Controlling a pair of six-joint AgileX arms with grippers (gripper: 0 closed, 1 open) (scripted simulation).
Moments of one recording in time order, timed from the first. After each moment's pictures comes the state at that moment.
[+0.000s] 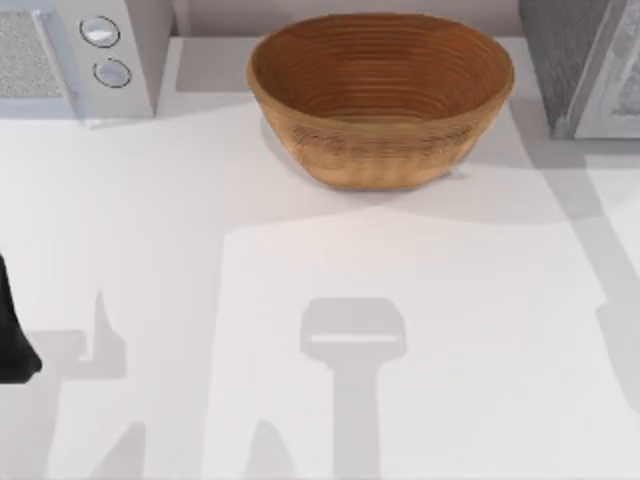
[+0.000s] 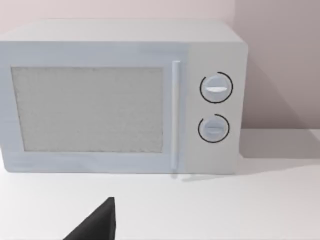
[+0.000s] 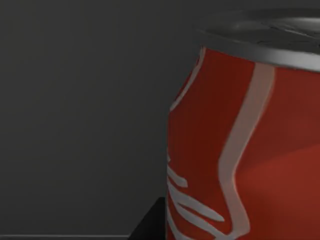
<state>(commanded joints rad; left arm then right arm) 0.00 0.00 0.00 0.00 0.00 0.00 0.19 1.76 2.14 -0.37 0.21 0.01</state>
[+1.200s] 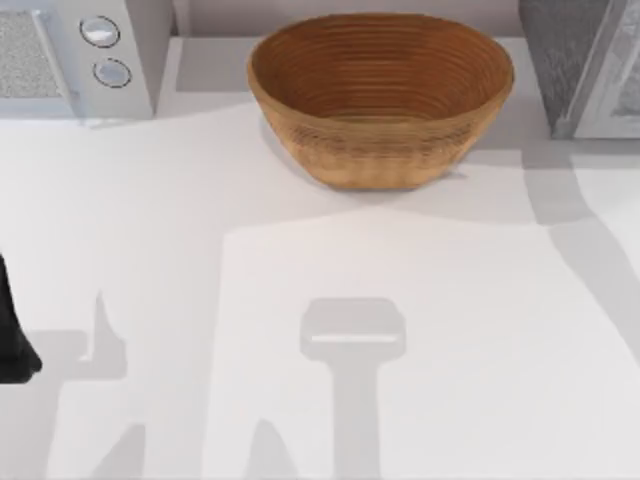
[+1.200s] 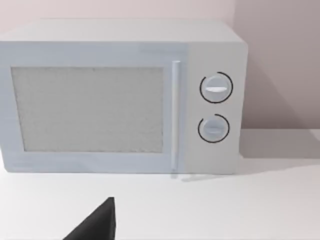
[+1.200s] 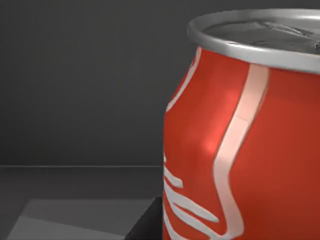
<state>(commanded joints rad) 0.00 0.00 0.00 0.00 0.00 0.00 0.39 1.36 2.08 -0.72 0.40 0.01</state>
